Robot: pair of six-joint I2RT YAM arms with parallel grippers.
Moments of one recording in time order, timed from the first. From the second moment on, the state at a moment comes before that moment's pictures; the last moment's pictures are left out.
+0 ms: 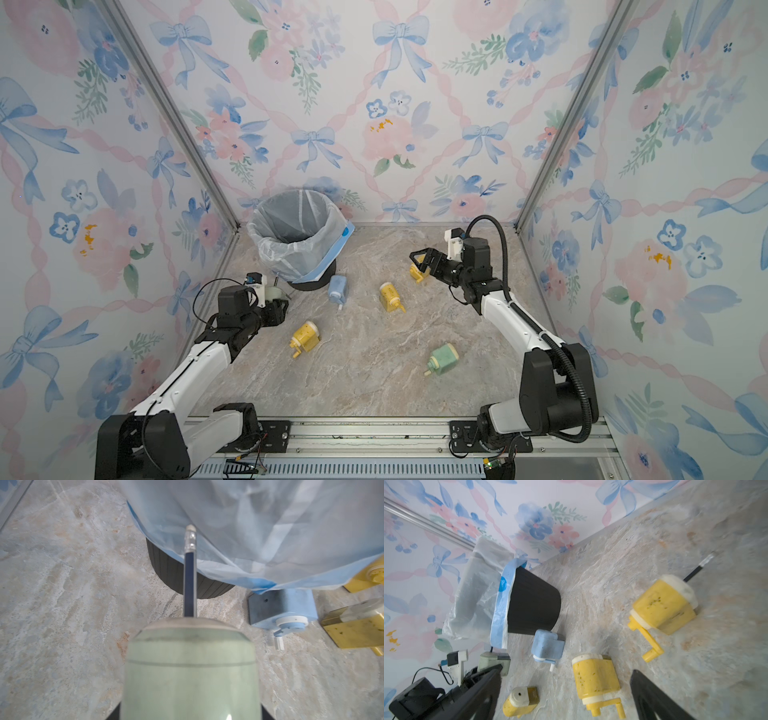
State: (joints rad) left arm 0.03 1.04 0.54 -0.17 0.18 -0.14; right arm 0.22 1.43 1.00 -0.03 -0.55 0.64
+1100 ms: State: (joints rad) left arm -0.32 0.87 0.74 -0.37 0.27 -0.16; right arm 0.44 1.40 1.05 -0.20 -0.65 0.29
